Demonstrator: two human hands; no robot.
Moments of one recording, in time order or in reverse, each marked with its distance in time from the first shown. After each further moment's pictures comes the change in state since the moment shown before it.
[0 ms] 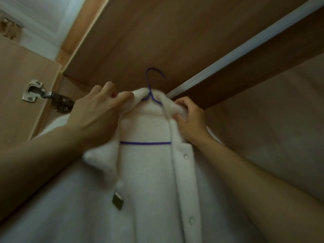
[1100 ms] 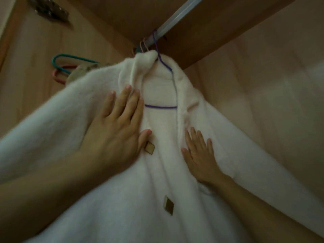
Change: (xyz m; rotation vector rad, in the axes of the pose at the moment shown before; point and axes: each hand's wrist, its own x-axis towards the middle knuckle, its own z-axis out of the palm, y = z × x) left_hand -0.172 0.084 0.073 0.070 -0.348 0.067; right_hand -0.268 0.141 0.069 -0.595 -0.484 0.198
